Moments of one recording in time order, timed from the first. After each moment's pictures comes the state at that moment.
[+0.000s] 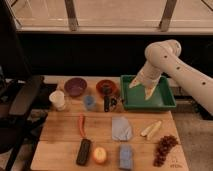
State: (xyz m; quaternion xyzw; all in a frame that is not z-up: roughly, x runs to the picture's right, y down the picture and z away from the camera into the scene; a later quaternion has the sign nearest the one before) arm 0.185 0.018 0.724 -0.24 -0.18 -0.37 0.88
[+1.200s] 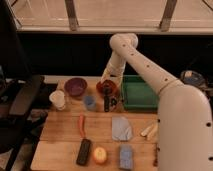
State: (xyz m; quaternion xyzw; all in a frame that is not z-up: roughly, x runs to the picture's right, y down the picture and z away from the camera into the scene) arm 0.039 -0.027 0.835 -0.18 -0.32 -0.61 0.70
